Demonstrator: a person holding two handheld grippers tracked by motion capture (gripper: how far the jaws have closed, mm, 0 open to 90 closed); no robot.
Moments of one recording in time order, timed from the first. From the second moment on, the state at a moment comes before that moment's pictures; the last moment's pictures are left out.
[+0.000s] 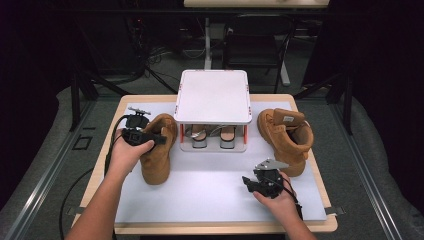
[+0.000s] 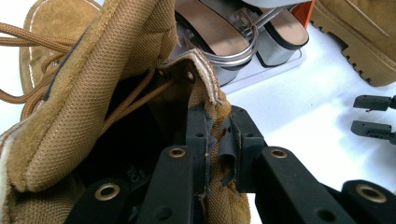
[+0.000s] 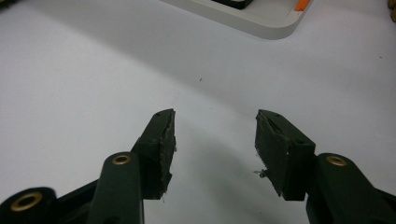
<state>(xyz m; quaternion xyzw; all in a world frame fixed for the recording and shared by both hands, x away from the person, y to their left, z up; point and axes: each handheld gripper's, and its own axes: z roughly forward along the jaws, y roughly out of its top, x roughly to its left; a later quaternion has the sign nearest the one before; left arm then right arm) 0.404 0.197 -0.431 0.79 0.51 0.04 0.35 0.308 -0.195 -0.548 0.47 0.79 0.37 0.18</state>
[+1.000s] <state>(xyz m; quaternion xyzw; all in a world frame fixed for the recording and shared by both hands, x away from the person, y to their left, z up) 0.389 0.199 -0.406 0.80 0.49 0.07 0.33 0.308 -0.200 -0.540 0.47 0.79 0.36 0.19</state>
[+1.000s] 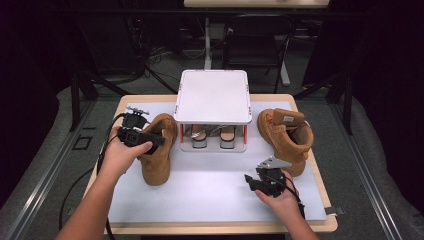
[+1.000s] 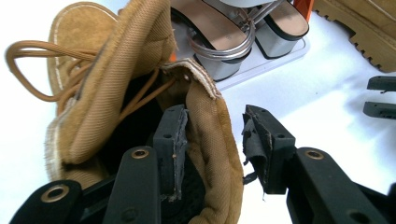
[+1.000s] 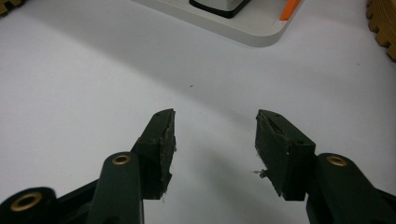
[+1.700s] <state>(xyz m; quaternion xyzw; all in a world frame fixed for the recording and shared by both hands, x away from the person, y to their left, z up) 0.384 0.236 -0.395 0.79 0.52 0.09 0.30 0.310 -0.202 -0.521 0.47 0.79 0.36 0.17</state>
